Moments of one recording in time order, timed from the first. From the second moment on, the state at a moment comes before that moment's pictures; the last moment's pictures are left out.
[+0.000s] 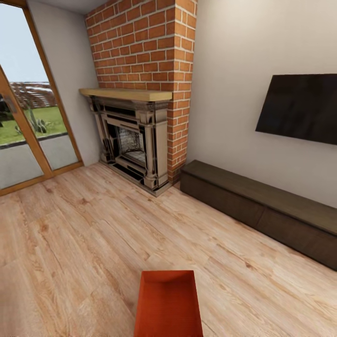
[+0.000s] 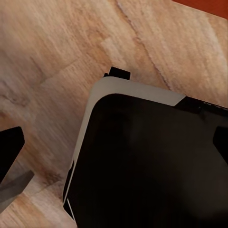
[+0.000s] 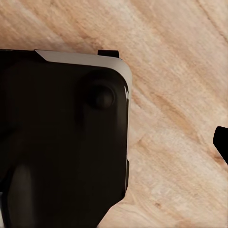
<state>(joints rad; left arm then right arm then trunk) -0.18 0.03 -0.14 -0.01 0.44 -0.13 0.01 -0.13 -0.01 0.60 0.03 -0.56 -0.20 -0.03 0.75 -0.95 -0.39</state>
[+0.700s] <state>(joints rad) -0.18 0.03 -0.14 -0.01 0.44 -0.13 0.01 -0.13 -0.01 0.60 0.03 -0.56 -0.20 -0.03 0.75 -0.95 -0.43</state>
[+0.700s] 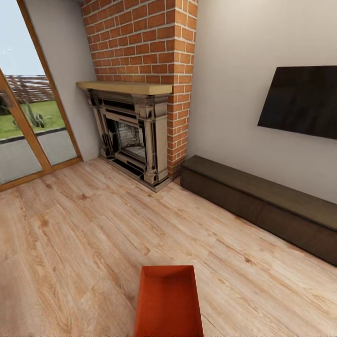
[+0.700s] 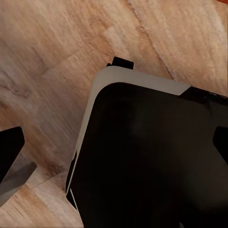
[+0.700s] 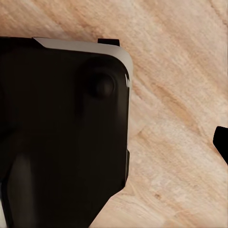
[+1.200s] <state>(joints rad) -0.18 0.03 -0.14 -0.01 0.44 -0.13 0.01 -0.13 -0.01 0.60 0.03 -0.56 -0.20 -0.03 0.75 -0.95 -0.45</state>
